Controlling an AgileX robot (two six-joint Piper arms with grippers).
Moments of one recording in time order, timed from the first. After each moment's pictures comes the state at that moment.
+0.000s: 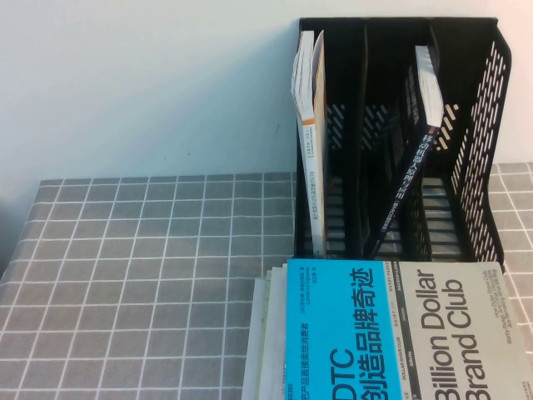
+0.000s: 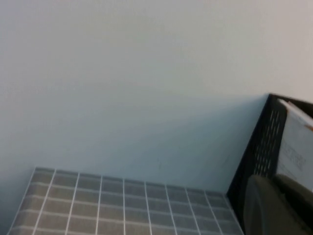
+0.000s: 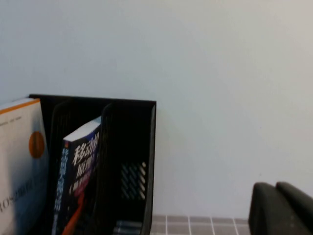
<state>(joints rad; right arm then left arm) -0.03 0.01 -0.25 0.19 0.22 -0.22 -0.11 0.13 -0.40 -0.10 0.30 -0.22</state>
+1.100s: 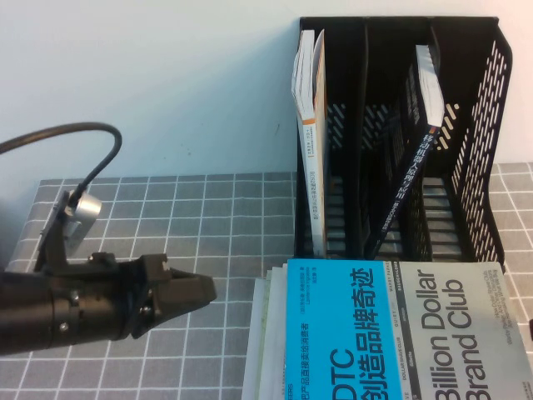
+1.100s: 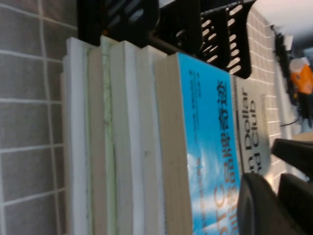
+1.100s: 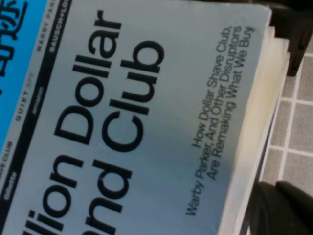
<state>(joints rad) -0.02 1.22 -0.59 0.72 0.65 -0.70 -0.11 1.23 -0.64 -1.39 0.83 0.71</state>
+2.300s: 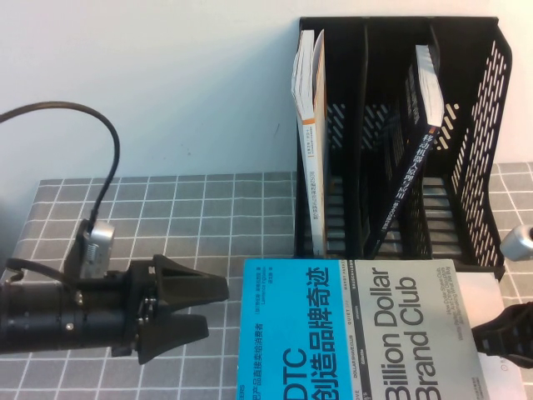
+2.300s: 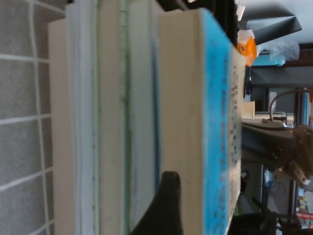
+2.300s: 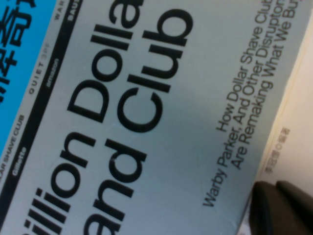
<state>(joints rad) 0.18 1.33 -0.60 0.87 0.57 -0.76 0.04 1.59 -0.65 -1.52 1.16 0.95</state>
